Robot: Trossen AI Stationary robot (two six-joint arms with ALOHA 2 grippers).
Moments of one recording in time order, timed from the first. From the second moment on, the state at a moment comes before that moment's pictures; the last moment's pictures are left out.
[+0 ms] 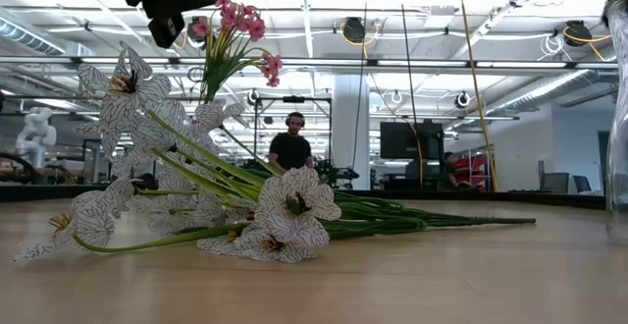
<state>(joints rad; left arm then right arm) -0.03 0.75 0.56 -0.02 0.03 -0.39 0.84 1.23 1.15 -1.40 0.52 1.74</state>
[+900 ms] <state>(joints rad) -0.03 0.80 0.56 -0.04 -0.19 -0.50 0.01 0.78 0.50 -0.63 0.06 1.04</state>
